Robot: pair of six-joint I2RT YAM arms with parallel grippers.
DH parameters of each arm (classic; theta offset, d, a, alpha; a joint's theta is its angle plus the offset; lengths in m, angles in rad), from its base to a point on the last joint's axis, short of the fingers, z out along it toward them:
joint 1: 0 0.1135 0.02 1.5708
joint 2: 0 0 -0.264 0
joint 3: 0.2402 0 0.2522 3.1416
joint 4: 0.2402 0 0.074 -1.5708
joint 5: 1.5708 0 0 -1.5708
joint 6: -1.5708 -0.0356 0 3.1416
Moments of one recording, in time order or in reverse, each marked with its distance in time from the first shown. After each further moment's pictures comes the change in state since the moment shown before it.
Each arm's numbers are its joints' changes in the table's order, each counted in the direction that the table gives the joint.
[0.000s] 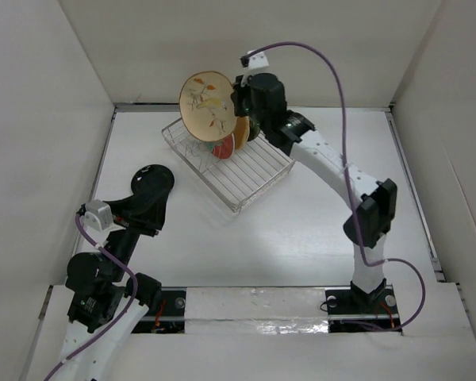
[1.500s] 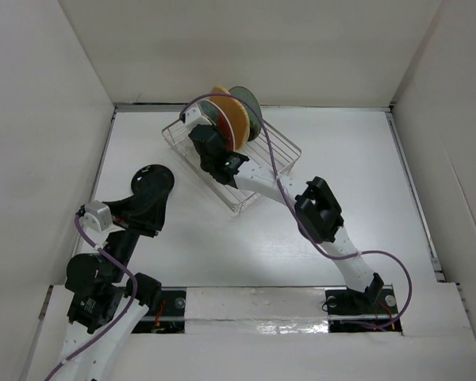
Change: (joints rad) left arm 0.000 0.006 0.000 0.000 0.005 0.000; right arm 0.229 -0.417 0.082 -0.252 0.553 0.564
